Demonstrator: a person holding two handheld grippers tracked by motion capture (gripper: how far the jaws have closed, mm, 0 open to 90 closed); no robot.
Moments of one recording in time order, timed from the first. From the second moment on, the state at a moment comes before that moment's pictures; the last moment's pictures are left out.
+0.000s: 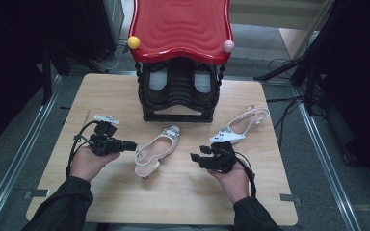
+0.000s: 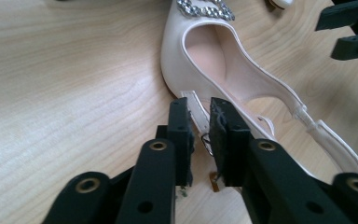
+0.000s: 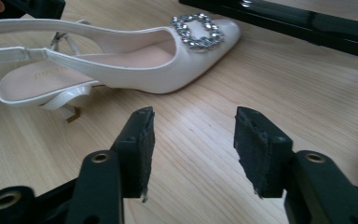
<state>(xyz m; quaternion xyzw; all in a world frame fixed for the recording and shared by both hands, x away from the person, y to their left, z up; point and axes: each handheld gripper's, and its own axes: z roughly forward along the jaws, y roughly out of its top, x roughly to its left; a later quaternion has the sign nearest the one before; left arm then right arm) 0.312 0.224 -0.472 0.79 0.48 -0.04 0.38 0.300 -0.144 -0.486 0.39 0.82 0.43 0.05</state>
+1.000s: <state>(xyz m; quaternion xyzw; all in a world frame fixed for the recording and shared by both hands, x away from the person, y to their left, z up) 0.294 0.206 -0.490 0.81 0.47 -0.05 0.34 0.330 -0.094 -0.521 0.39 0.82 0.42 0.01</state>
